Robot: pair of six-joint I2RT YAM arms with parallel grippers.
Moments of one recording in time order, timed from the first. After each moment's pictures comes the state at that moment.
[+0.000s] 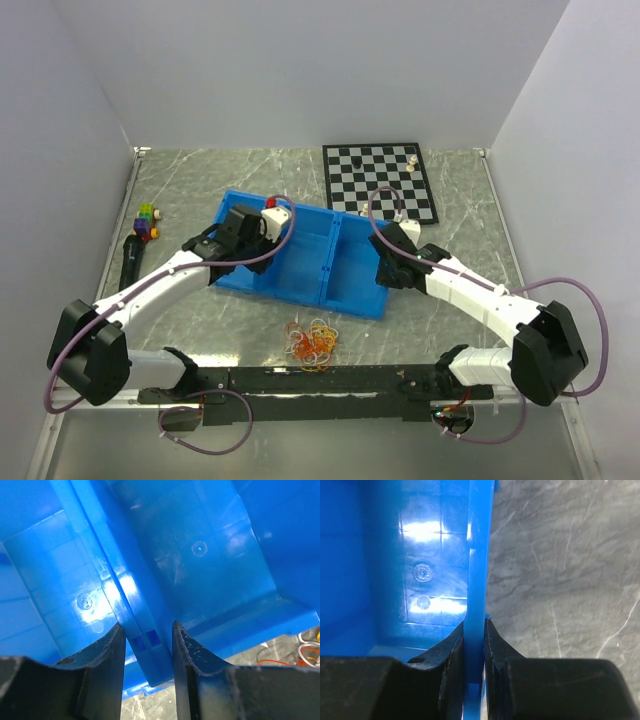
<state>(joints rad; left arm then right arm) -0.57 1.28 0.91 -0.42 0.02 0.11 0.62 1.23 0.82 -0.67 0.33 0.77</state>
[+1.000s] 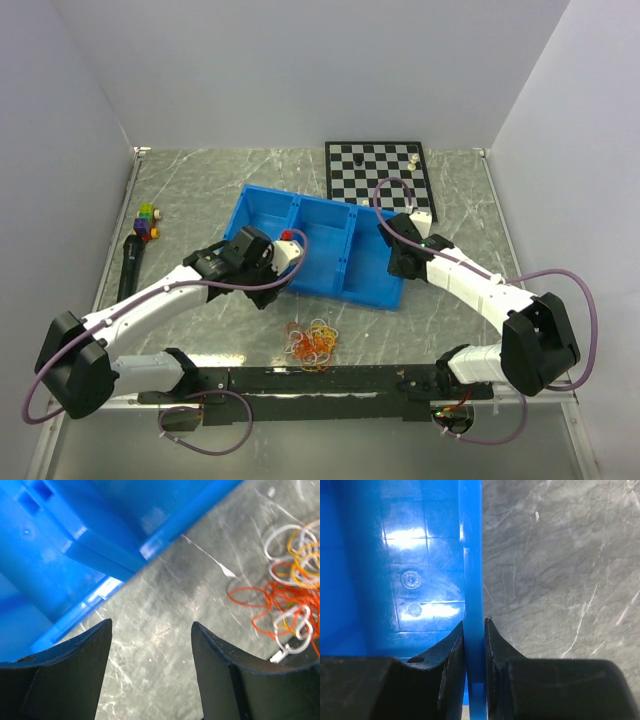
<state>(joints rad) -0.71 1.20 0.85 -0.60 0.06 0.21 0.50 1.31 0.86 -0.67 0.42 0.68</state>
